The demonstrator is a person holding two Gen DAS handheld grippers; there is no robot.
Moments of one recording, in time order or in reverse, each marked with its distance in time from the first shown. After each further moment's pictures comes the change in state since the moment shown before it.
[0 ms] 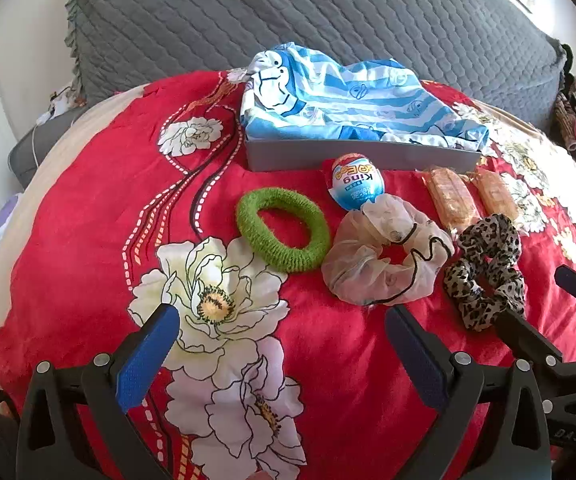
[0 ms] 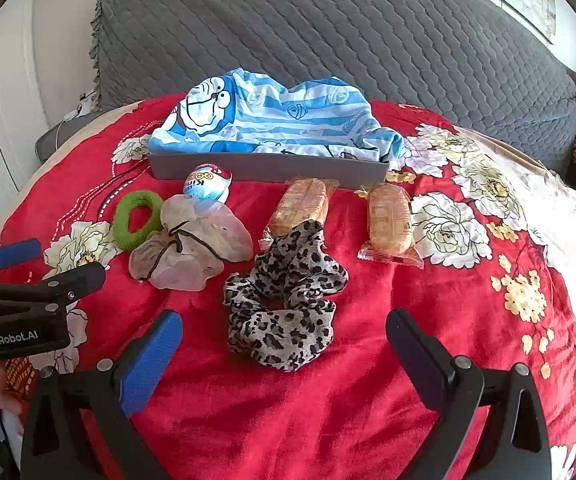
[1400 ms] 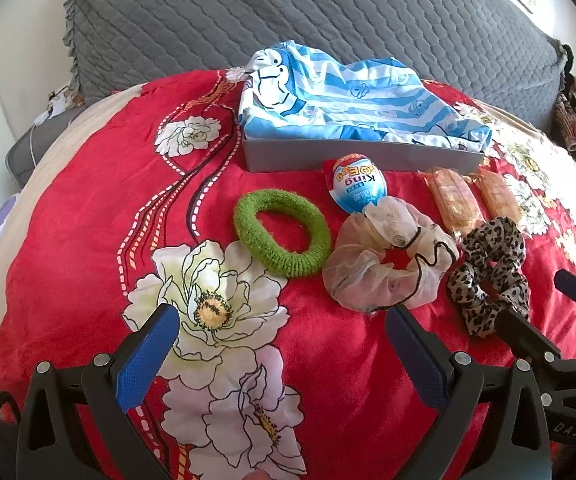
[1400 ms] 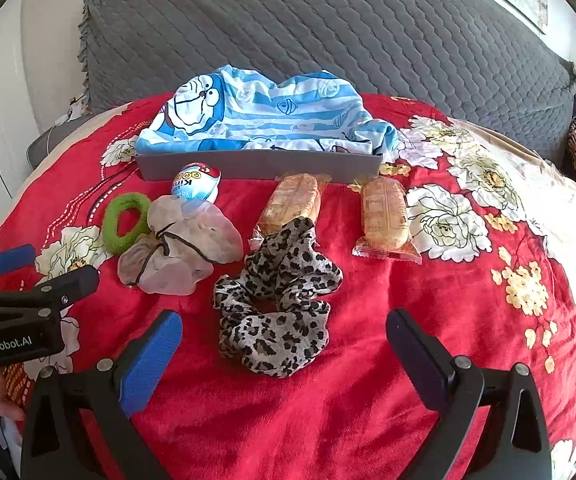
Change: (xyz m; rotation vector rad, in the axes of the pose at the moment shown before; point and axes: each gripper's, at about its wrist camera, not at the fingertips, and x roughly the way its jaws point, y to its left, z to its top) left arm 0.007 0.002 0.002 -0.006 0.000 -0.001; right arm 0.008 -0.004 0.000 0.031 0.014 -0.013
